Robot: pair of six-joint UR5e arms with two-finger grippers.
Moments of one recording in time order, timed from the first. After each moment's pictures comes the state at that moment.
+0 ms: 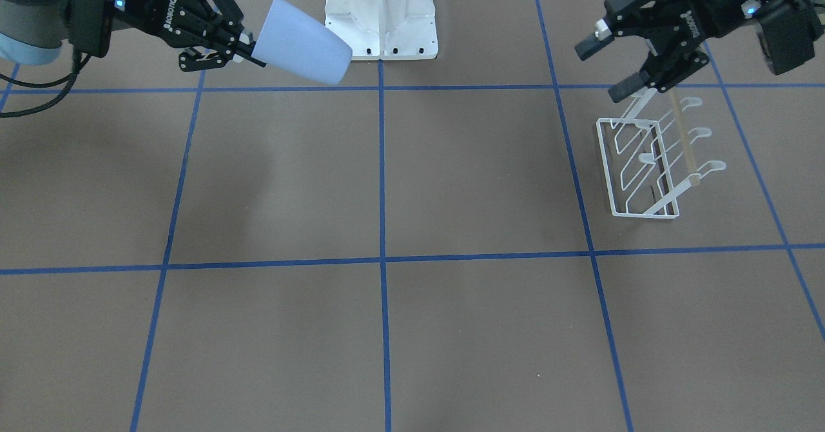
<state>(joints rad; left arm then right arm) -1.12 -1.98 -1.87 -2.57 -2.50 -1.65 0.73 -1.33 1.93 -0.17 1.94 1.49</state>
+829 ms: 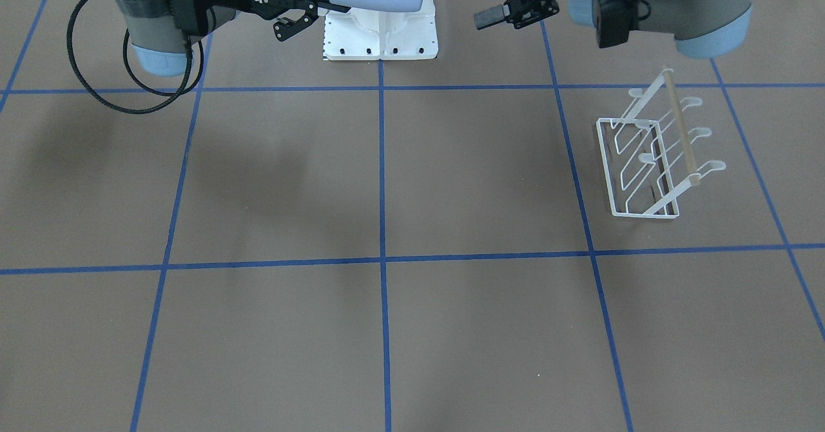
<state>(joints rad) -0.85 -2.02 -1.87 -2.96 -2.30 -2.22 0.52 -1.20 1.82 0.13 1.62 1.51</state>
